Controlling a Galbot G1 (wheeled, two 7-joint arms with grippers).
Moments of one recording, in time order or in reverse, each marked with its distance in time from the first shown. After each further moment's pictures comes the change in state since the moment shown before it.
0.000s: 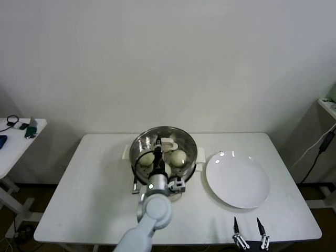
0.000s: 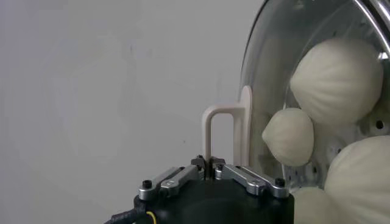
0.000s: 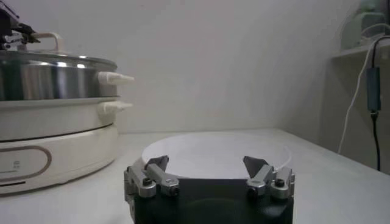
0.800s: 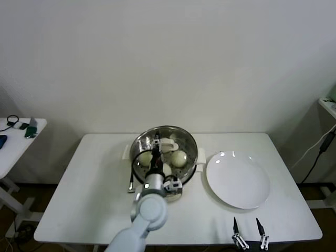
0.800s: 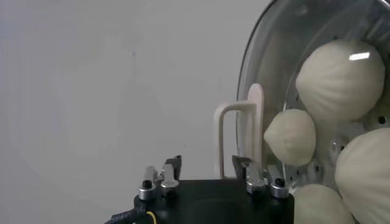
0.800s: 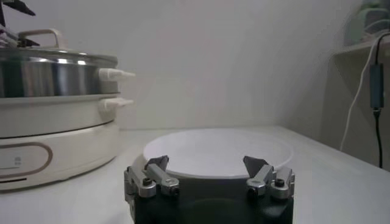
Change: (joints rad) left arm -0.015 0.079 0.034 -0.079 -0.068 -0.003 0.063; right arm 0.001 0.004 0.001 -0.001 -0.003 -0.015 -0.005
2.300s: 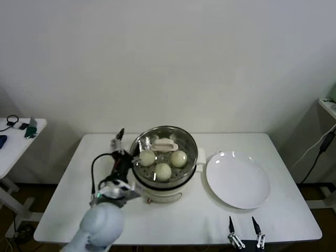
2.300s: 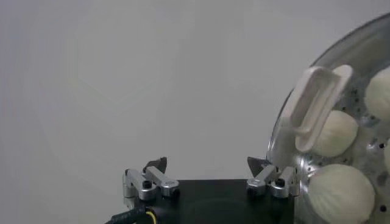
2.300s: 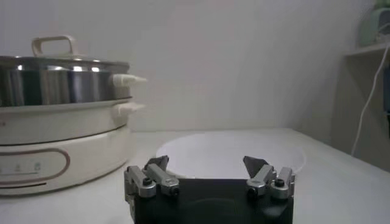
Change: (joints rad) left arm 0.221 0.207 -0.286 -0.310 -0.731 -0.127 -0.211; right arm -0.030 0.009 -0.015 0.081 -0.029 -0.055 0.004
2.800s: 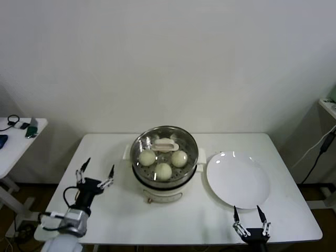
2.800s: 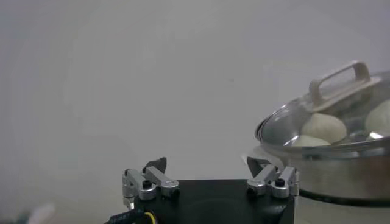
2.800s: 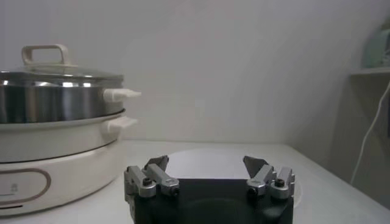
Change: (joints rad) left arm 0.328 -0.014 -0.369 0.122 -0.759 -0.514 -0.057; right arm 0.022 -0.036 0.047 0.084 -0.009 -0.112 -0.004
